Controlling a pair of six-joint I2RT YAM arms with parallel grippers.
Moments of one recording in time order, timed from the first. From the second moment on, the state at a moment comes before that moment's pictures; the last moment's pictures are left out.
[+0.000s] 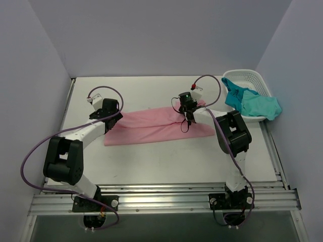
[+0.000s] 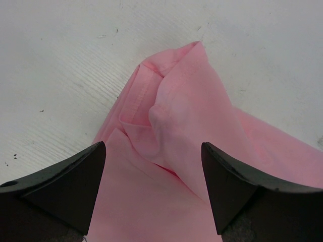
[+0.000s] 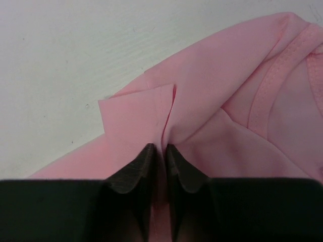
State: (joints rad) left arm -0.25 1.60 0.98 -0.19 -0.52 -0.76; right arm 0.44 2.06 1.28 0.08 0.44 0.70
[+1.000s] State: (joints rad) left arm -0.26 1.60 0.97 -0.18 -0.52 -0.76; right arm 0.44 1.91 1.20 0.03 0.45 0.68
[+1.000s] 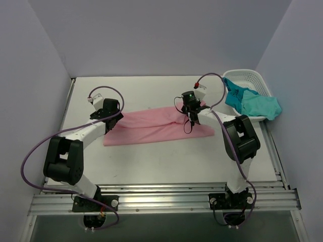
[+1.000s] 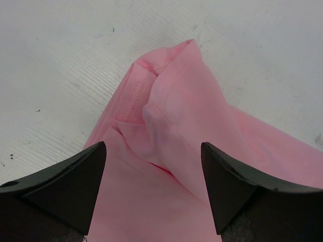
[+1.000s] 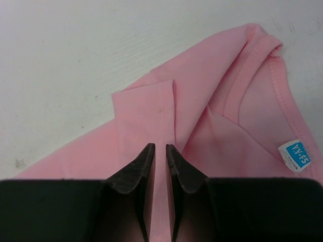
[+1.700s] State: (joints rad) left arm -0.27 1.60 0.95 -0.18 -0.54 -0.76; right arm 0.41 2.04 1.31 0.04 0.44 0.67
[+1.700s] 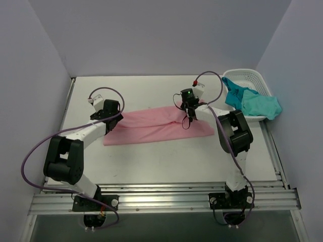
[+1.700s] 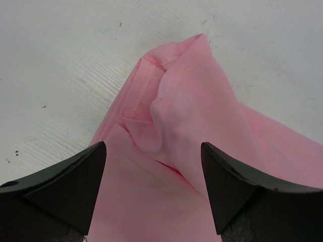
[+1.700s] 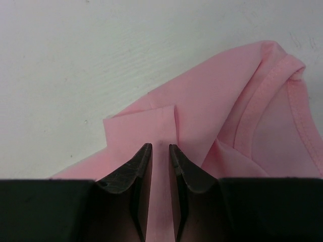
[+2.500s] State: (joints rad) left arm -0.27 1.64 0.95 -0.17 -0.55 -0.75; right arm 0.33 2.16 1.39 0.08 0.39 0.65
